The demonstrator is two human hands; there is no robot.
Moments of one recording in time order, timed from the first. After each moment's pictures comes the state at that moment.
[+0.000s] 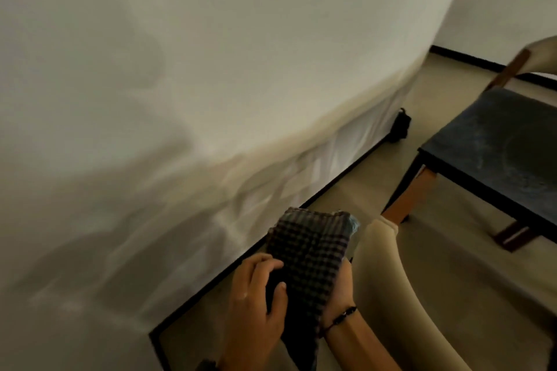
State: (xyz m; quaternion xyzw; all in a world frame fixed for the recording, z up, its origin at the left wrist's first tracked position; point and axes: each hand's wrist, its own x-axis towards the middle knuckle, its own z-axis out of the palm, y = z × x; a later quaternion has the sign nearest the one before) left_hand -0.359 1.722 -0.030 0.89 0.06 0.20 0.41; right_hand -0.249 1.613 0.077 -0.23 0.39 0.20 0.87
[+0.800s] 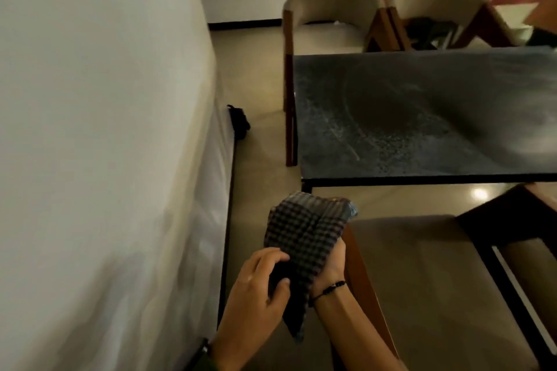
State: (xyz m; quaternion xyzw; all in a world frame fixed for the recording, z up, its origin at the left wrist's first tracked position) left_hand 0.076 1.652 -0.031 0.83 -0.37 -0.14 0.39; right_hand 0.048 1.530 -0.014 -0.05 0.38 -0.17 0.91
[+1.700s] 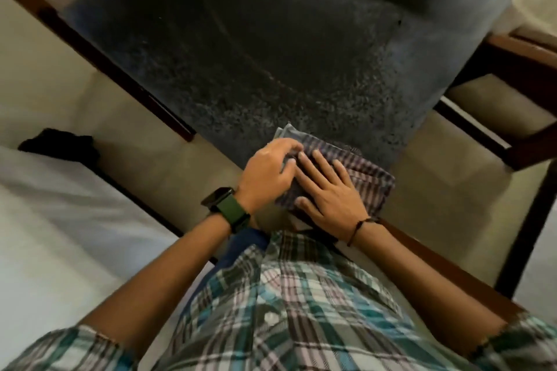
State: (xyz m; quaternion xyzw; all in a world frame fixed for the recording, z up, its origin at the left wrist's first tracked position) left_hand 0.428 1.296 -0.091 0.57 -0.69 -0.39 0.21; right_hand 0.261 1.333 -0.146 -0.85 0.51 0.04 0.16
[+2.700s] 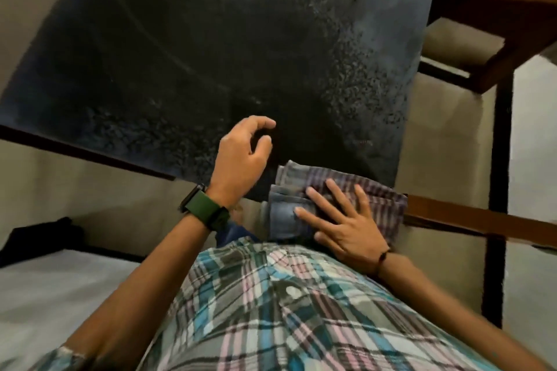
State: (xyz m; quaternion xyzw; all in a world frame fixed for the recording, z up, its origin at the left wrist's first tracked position) left_hand 0.499 1.202 -0.082 0.50 -0.70 -0.46 0.24; right_hand 0.317 1.382 -0.147 -0.79 0.60 0.07 0.14
